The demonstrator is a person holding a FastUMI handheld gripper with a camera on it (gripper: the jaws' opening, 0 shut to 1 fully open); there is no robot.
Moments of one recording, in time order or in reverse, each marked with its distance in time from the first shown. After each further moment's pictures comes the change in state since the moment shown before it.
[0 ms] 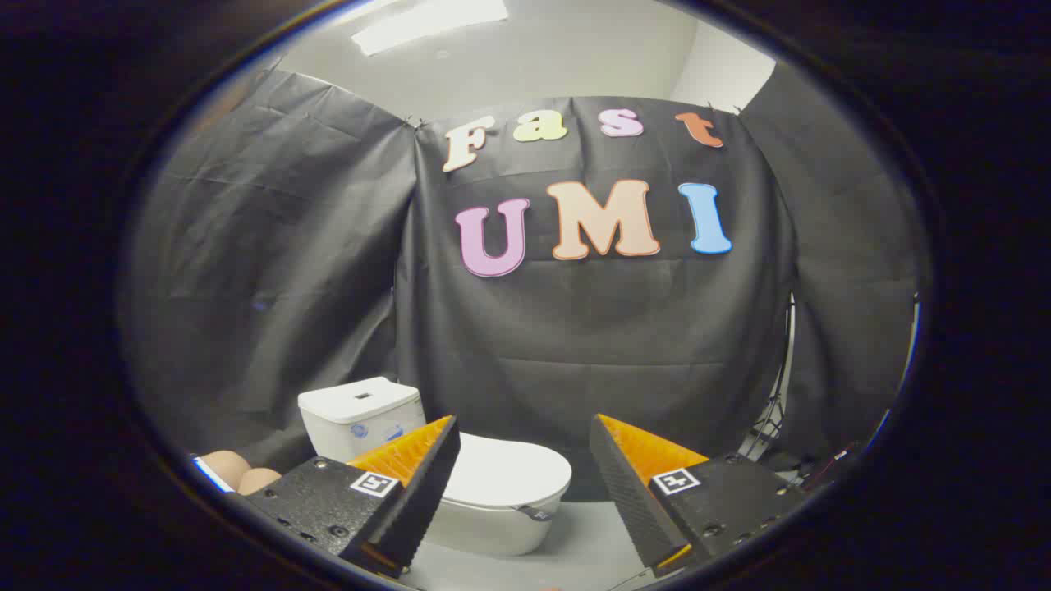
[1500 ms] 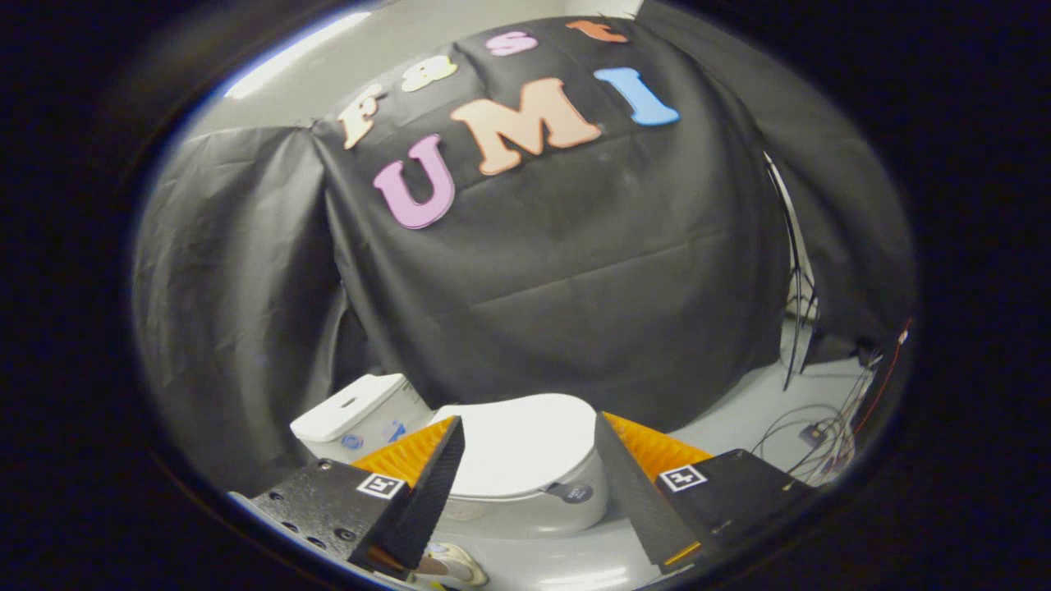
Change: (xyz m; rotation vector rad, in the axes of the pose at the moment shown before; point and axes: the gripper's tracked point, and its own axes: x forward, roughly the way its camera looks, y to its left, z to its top) arm 0.136 -0.042 -0.095 0.415 0.279 0.042
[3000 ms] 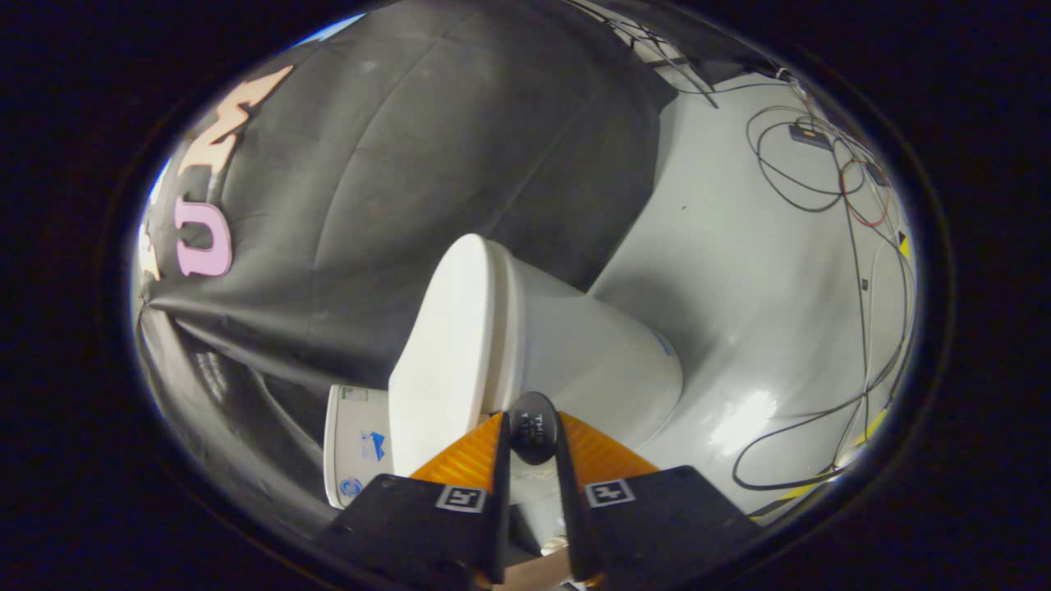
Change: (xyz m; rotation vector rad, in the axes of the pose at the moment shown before) arm 0.167 -0.072 -0.168 0.793 0.376 -0.029
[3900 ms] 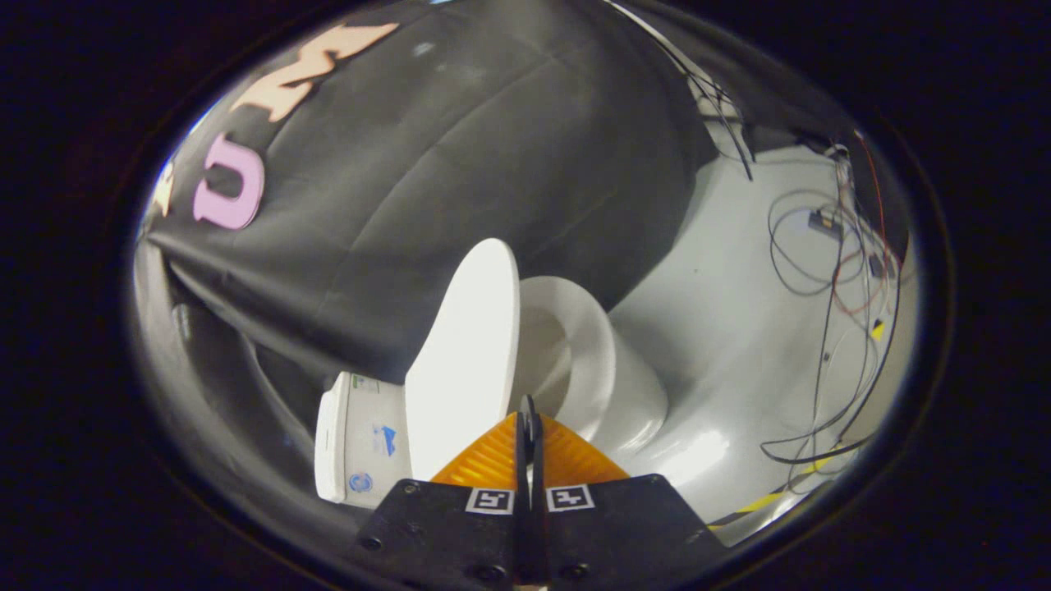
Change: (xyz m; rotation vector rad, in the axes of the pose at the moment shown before) arm -0.065 0.122 -0.002 -0.280 -0.058 -0.160
